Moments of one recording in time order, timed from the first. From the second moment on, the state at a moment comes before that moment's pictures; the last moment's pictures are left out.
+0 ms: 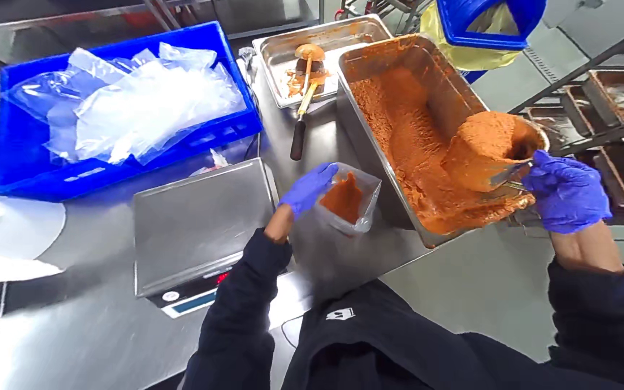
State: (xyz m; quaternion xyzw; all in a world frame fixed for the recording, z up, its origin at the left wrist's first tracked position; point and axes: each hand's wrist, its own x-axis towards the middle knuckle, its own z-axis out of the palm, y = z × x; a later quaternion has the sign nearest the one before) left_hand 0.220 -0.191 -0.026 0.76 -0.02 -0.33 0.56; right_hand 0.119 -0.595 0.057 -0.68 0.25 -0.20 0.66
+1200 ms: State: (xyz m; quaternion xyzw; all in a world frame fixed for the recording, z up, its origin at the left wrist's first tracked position) left_hand 0.224 -0.183 -0.029 0.71 -0.12 -0.29 0.63; right_hand 0.123 -0.424 0.152 -0.86 -0.44 -0.24 -0.09
